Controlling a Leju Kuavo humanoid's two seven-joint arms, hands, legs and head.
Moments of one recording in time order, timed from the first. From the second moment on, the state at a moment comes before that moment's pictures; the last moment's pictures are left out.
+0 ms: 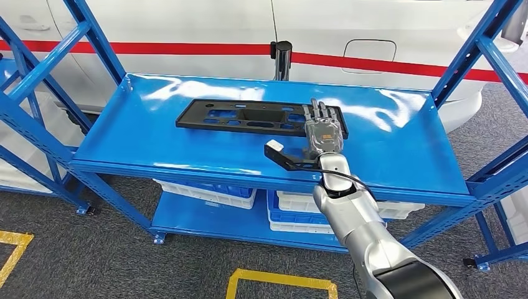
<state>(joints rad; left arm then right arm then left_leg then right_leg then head) -0.05 -0.06 0.40 -0.20 -0.71 0.21 0.02 -0.73 0.08 0.28 -0.73 1.55 -0.33 0.23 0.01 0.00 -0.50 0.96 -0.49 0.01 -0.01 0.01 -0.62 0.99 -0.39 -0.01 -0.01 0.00</state>
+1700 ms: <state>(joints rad) -0.05 -0.08 0.51 -0.21 -0.80 0.24 -0.01 -0.55 0.11 0.25 -1.09 1.56 -0.26 0.09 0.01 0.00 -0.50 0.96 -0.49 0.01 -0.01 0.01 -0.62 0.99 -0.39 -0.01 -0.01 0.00</state>
